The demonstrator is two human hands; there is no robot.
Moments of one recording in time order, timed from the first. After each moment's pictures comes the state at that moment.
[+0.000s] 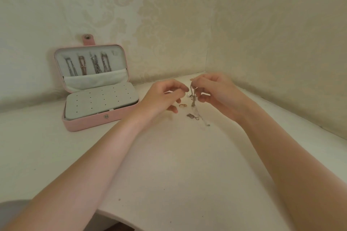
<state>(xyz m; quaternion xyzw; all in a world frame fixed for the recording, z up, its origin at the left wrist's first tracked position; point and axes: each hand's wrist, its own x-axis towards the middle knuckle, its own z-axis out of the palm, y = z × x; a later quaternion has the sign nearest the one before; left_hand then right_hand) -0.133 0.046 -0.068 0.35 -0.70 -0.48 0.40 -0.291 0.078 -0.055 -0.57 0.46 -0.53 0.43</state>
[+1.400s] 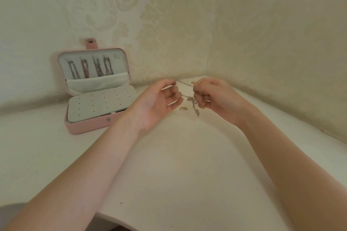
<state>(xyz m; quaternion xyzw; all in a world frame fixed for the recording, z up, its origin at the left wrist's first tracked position) -0.128 0.037 -0.062 0.26 -0.44 -0.75 0.42 -0.289 0.079 -0.056 -0.56 0.47 -0.52 0.45</state>
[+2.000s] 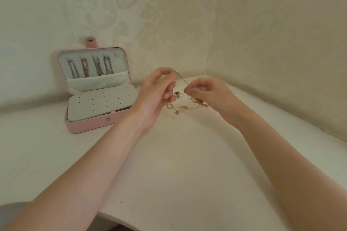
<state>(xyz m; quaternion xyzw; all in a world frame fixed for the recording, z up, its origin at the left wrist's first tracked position) -0.131 0.045 -0.059 0.27 -0.56 -0.60 0.51 -0.282 0.080 -0.056 -0.62 0.53 -0.48 0.32</state>
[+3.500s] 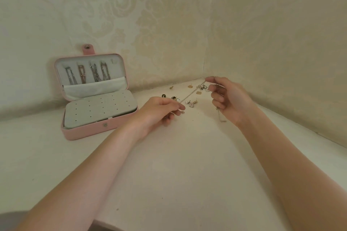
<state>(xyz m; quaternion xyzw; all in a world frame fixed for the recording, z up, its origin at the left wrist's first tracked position) -0.130 0.040 -0.075 0.41 -0.64 -0.55 0.34 -0.313 0.076 -0.056 -0.36 0.46 -0.66 0.47</state>
